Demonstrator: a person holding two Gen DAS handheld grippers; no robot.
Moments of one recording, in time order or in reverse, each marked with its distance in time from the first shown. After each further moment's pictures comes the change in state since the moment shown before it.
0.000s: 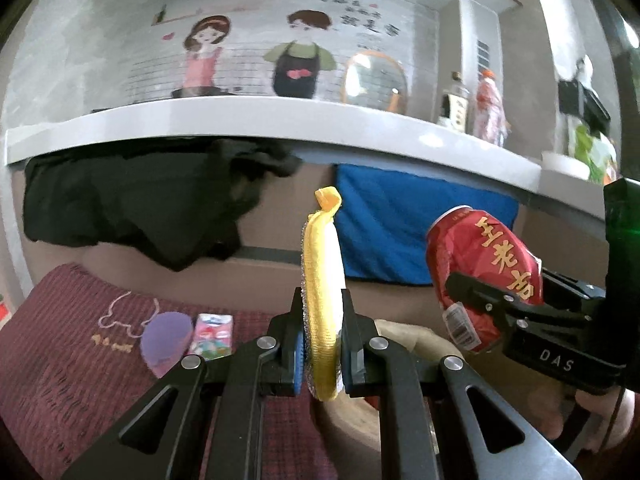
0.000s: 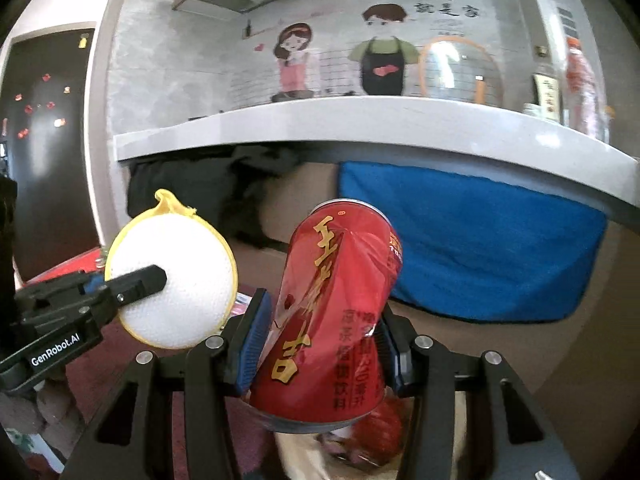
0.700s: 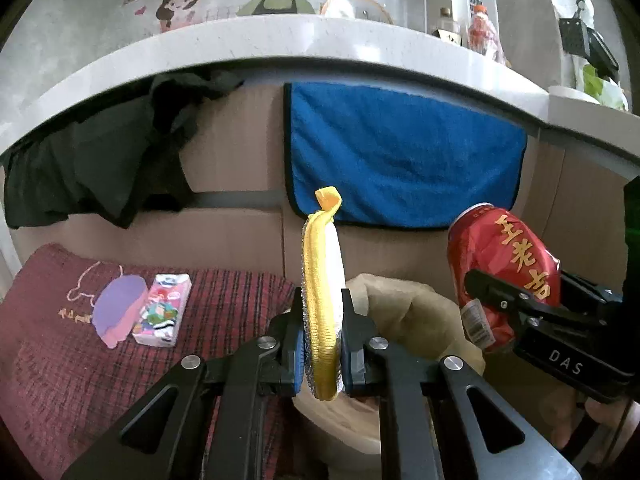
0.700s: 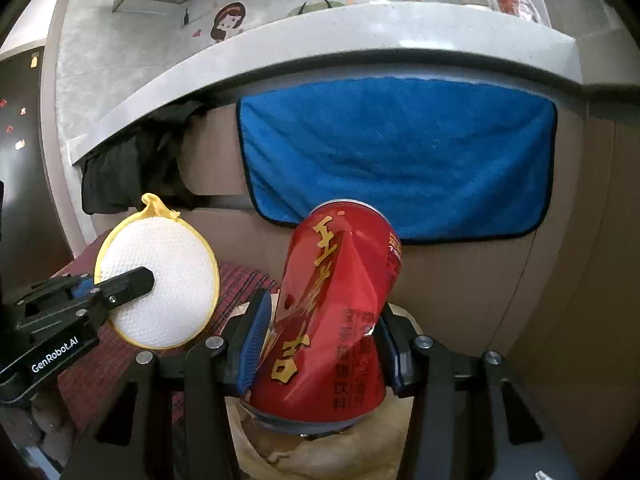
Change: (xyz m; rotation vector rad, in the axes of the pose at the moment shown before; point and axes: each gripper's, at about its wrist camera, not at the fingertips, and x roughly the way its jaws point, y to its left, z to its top) left arm 0.068 -0.052 -0.042 0.046 0.144 0.031; right arm 0.024 -0.068 -0.059 0.139 0.083 -0.079
